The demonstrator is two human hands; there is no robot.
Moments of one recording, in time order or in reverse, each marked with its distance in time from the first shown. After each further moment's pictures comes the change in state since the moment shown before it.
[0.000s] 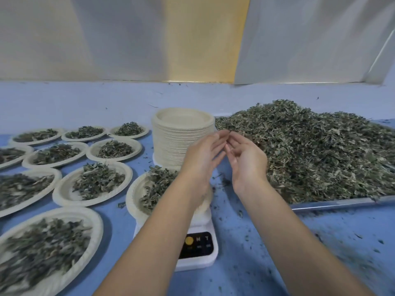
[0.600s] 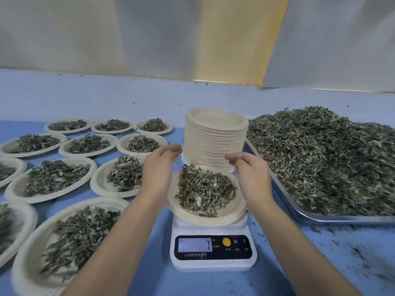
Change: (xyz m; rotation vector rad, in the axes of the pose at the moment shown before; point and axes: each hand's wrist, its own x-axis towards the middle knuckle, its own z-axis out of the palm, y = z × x) left_hand -0.021 0.032 -0.130 0.381 0.442 0.143; right_hand -0.013 0.054 0.005 -0.959 -0.158 -0.269
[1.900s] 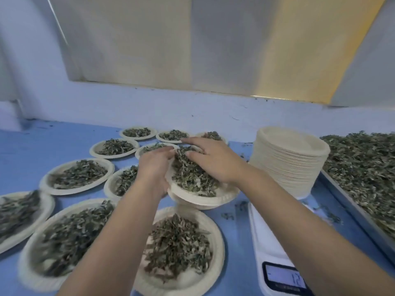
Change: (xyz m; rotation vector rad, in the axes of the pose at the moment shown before) left_hand 0.040 0.045 -0.140 -0.221 0.294 -0.216; right_hand -0.009 -0.107 0.168 -0.502 -0.738 -0.662
